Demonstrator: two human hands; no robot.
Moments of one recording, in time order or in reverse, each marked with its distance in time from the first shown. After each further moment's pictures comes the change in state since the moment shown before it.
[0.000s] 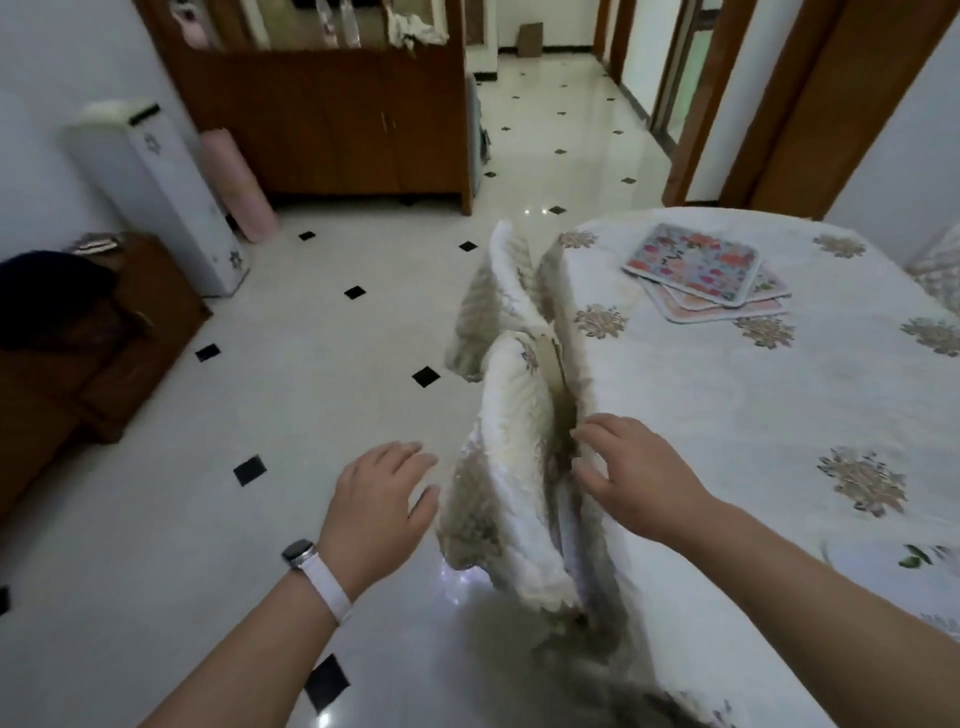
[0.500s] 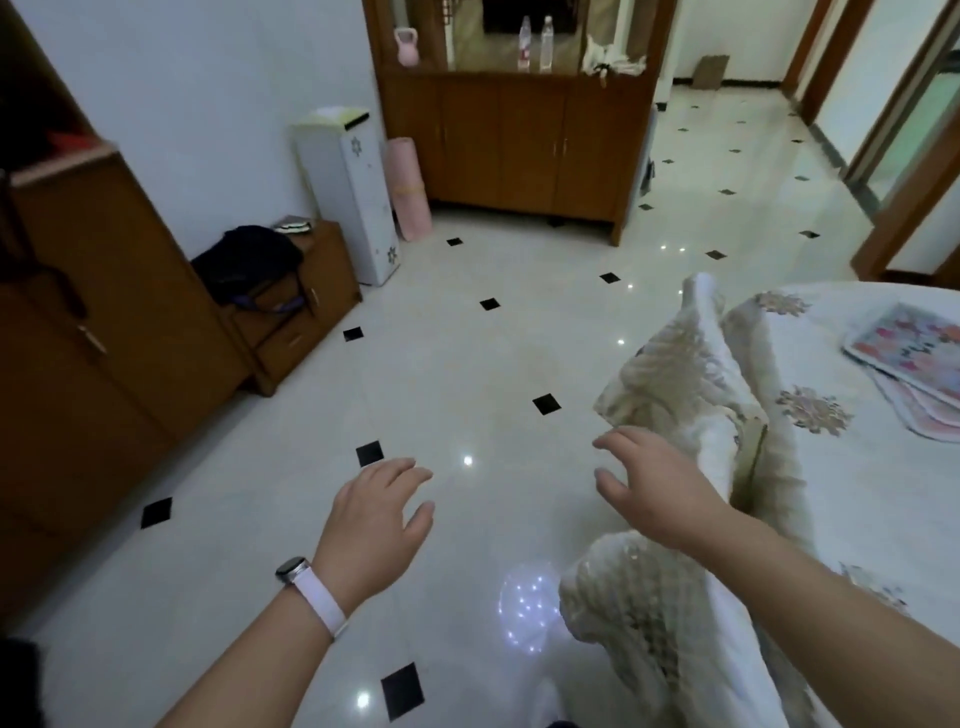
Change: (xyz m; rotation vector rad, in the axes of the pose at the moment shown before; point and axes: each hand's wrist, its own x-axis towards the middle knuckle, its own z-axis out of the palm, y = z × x) left_hand -0.043 -0.200 -0.069 0.011 0.079 -0.360; right_hand 0.155 -0.174 0.055 0.018 -0.077 -0.217
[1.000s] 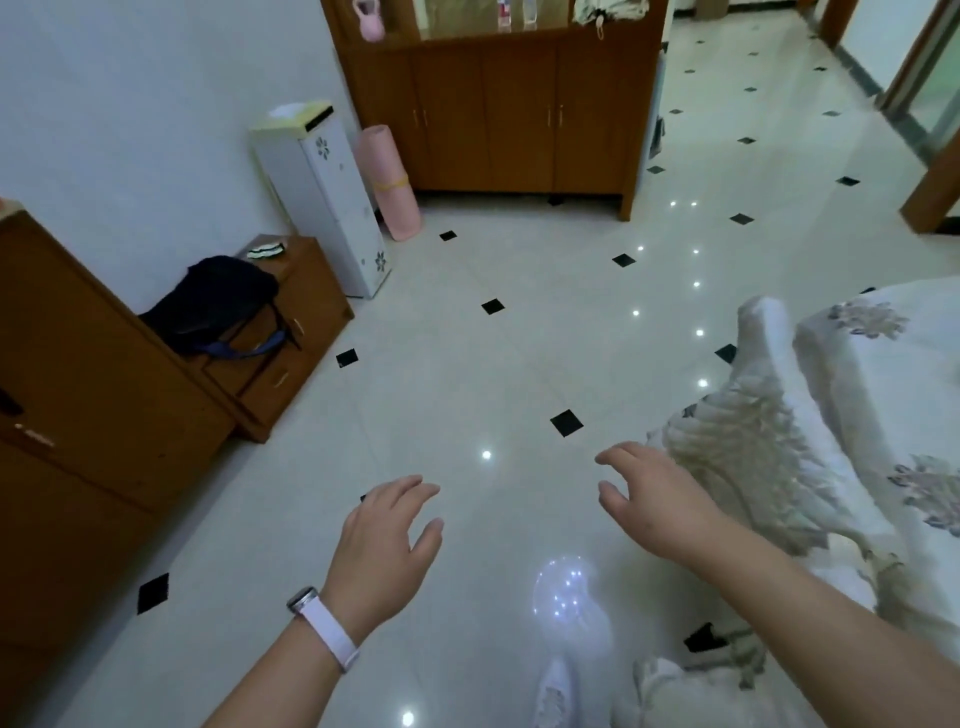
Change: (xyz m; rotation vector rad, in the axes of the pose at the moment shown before) left_hand 0.239 -0.043 0.042 -0.045 -0.103 -0.042; right_hand 0.239 0.060 0.031 0.118 -0.115 0.118
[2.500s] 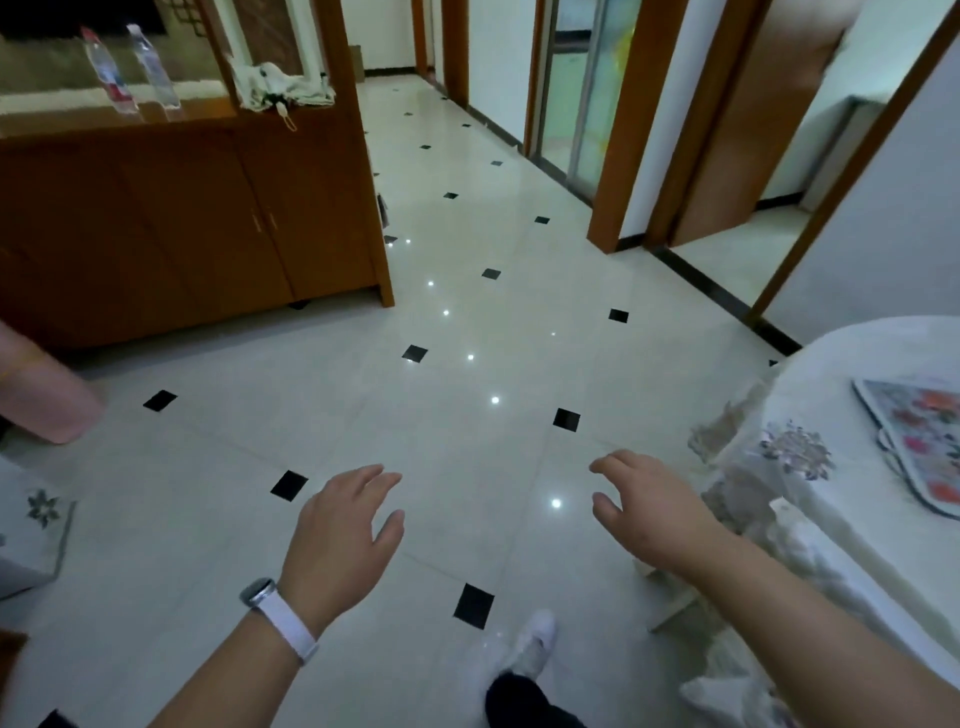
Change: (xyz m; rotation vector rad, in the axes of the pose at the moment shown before) left_hand 0.750 0.022 0.049 -0.050 -0.183 0.684; right_hand 0.481 0.103 -0.153 -0.100 0.221 0.640
